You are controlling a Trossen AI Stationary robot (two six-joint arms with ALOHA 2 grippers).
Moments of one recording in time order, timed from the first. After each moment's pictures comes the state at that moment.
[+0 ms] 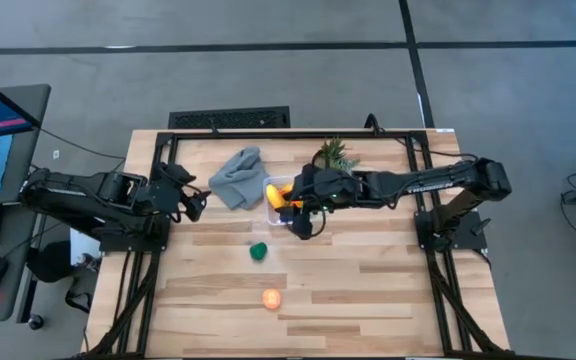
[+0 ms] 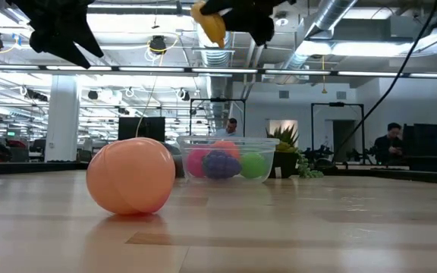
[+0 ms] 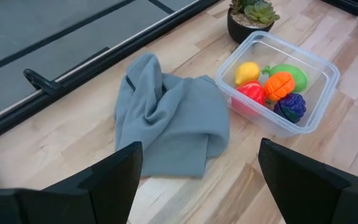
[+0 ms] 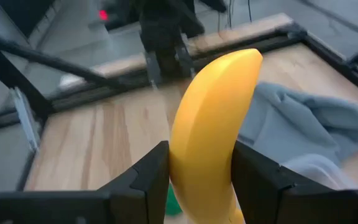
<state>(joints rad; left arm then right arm) -0.15 0.71 0.81 -0.95 -0.64 -0.73 0.06 1.57 1.25 -0.12 0.08 0.24</state>
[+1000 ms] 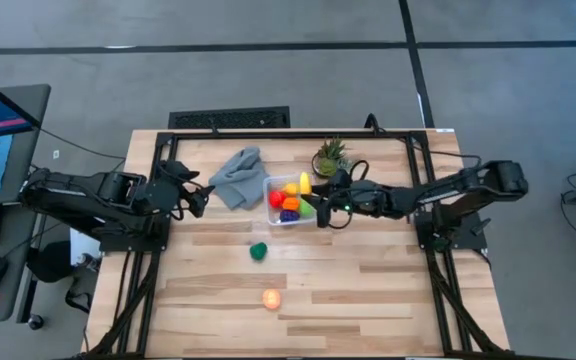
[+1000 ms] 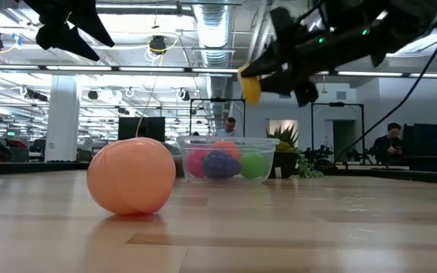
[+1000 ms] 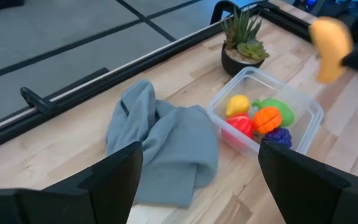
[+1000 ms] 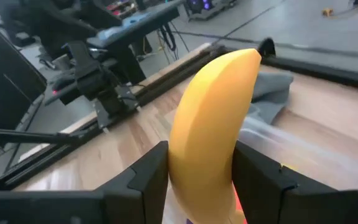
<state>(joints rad) -0.15 0.71 0.81 -0.84 -0.70 -0.73 -0.02 1.44 0.61 0.58 0.28 0.46</state>
